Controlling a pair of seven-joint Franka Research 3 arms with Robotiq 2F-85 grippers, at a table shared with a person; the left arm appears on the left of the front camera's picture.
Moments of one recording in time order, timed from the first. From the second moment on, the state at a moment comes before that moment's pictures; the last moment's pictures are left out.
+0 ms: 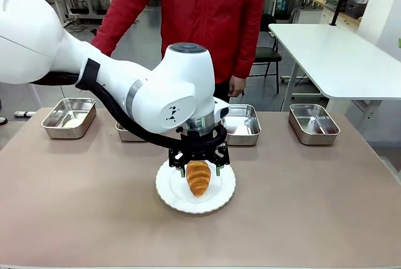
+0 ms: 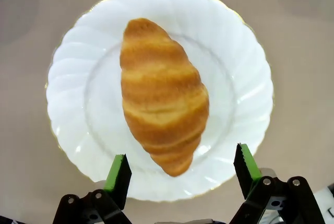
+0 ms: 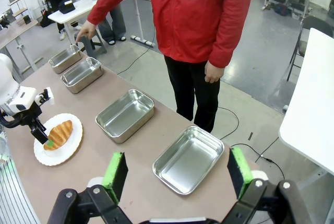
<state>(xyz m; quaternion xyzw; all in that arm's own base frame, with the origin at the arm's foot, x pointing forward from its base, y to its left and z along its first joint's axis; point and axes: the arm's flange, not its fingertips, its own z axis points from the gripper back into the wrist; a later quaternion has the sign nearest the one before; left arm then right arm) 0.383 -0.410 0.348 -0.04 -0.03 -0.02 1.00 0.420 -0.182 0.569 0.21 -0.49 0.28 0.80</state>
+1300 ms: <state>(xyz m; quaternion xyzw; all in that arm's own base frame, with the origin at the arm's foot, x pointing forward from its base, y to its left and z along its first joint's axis) 0.394 -0.412 0.316 -0.02 -0.06 -0.01 1.00 0.420 -0.182 0.569 0.21 -0.49 0.28 0.80</state>
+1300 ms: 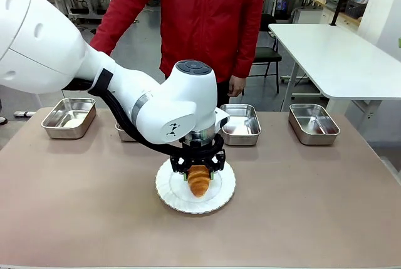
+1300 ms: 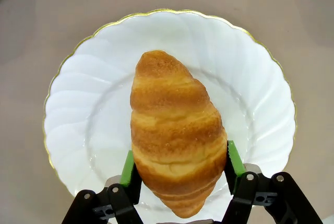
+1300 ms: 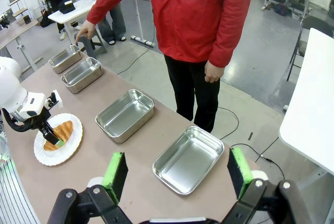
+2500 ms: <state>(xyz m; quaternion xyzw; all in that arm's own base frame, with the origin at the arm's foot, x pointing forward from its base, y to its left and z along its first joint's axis) 0.443 -0.348 0.419 -0.08 -0.10 -0.02 0.99 0.420 -0.182 0.569 0.21 -0.49 0.28 0.80</state>
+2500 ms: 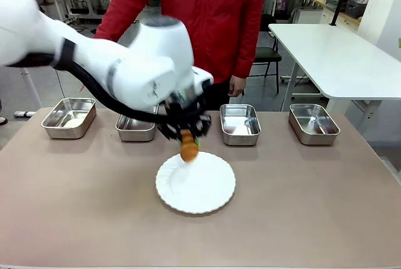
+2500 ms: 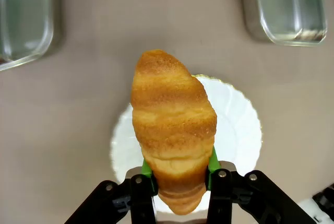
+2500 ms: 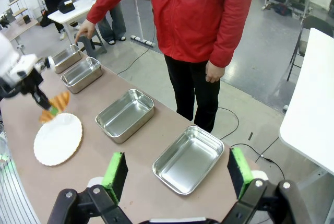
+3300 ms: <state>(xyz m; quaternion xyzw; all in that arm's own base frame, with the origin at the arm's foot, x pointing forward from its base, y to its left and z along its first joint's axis) 0.534 -0.077 0.447 -0.10 -0.12 -0.11 0.98 0.421 -0.181 0.567 0.21 -0.49 0.28 0.80</state>
